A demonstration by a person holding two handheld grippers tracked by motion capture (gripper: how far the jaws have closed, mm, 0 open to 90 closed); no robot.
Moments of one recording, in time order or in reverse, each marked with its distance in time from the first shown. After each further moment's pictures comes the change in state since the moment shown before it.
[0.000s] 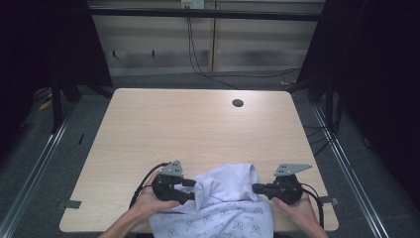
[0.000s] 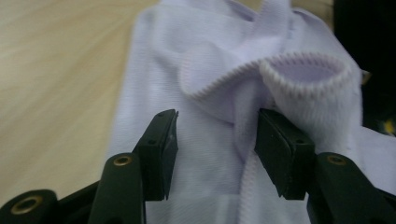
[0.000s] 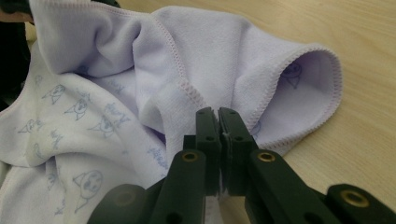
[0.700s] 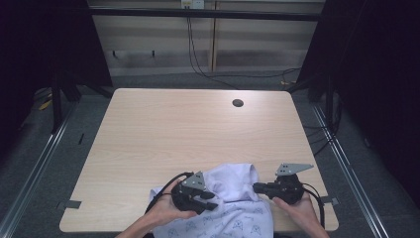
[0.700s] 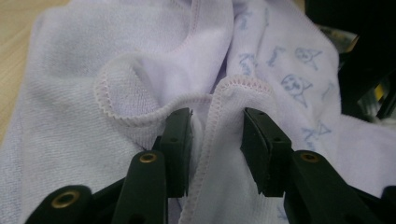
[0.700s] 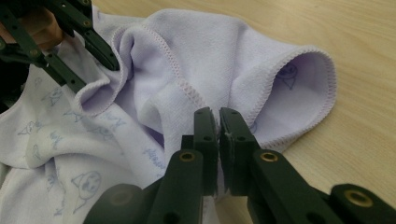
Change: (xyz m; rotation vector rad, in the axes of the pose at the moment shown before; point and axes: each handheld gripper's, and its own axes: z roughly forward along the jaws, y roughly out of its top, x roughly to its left) left arm -0.031 0.016 0.042 0.096 -0.051 0.099; right arm -0.002 0.000 -0.002 -0.007 -0.003 0.007
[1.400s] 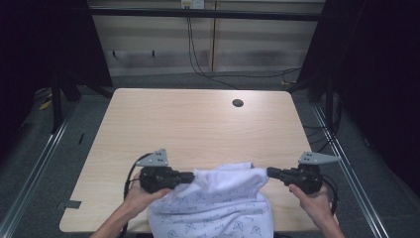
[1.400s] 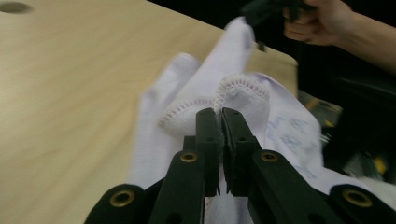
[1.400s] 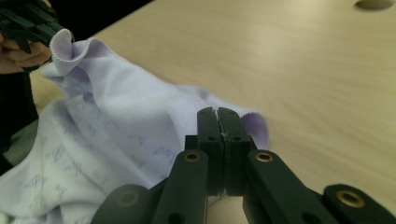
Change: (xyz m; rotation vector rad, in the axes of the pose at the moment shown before) left arm 0.032 -0.007 -0.105 -0.321 0.113 -0.109; right arm -0.016 0.022 -0.051 -0.199 -0.055 0.037
